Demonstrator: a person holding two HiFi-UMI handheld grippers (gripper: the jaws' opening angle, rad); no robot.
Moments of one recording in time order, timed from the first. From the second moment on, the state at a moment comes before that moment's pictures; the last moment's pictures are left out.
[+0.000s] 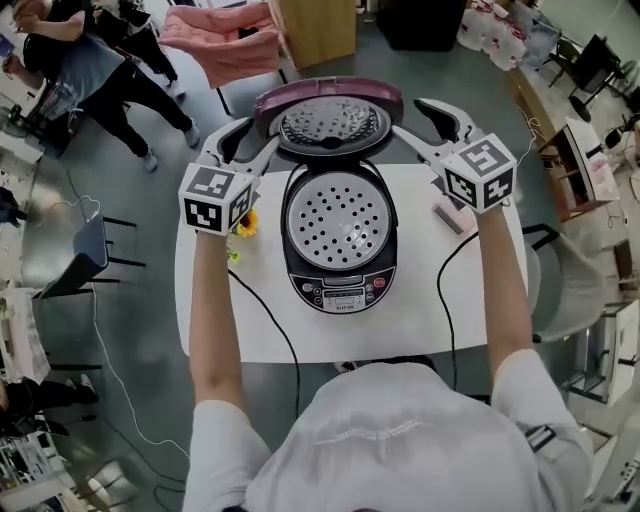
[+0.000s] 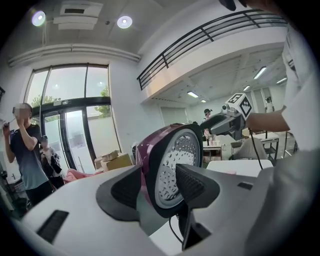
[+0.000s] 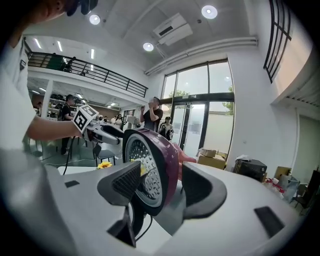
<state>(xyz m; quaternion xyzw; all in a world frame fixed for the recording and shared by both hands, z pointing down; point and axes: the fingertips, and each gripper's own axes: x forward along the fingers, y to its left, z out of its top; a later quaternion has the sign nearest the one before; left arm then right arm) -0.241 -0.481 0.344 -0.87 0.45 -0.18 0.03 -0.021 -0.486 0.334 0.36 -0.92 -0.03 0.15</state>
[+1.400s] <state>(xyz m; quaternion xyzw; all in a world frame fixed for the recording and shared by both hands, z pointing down) -0.229 -0.432 0.349 -0.91 0.39 -0.14 0.00 -0.045 -0.438 0.356 0.28 -0.94 -0.02 0.17</state>
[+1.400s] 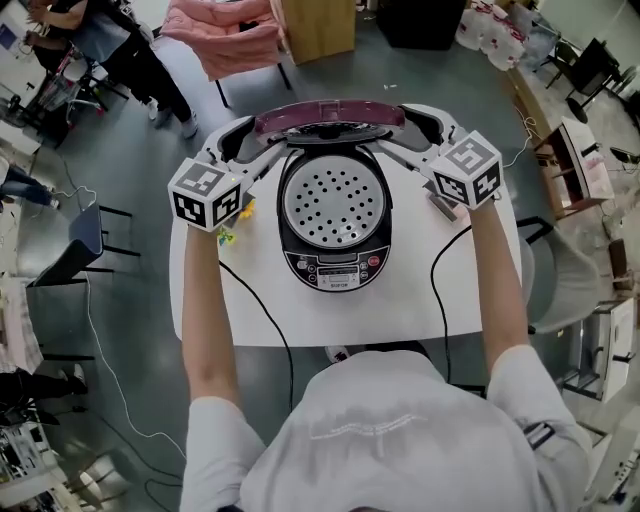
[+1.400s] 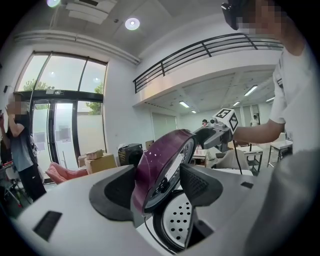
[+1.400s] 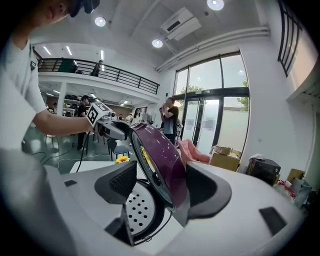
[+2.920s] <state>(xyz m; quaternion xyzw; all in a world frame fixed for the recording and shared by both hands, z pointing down) -0.214 -0.293 0.464 -0.92 0.33 -0.20 -0.09 -0.045 -0.299 0.468 0.24 -0.94 0.08 0.23</state>
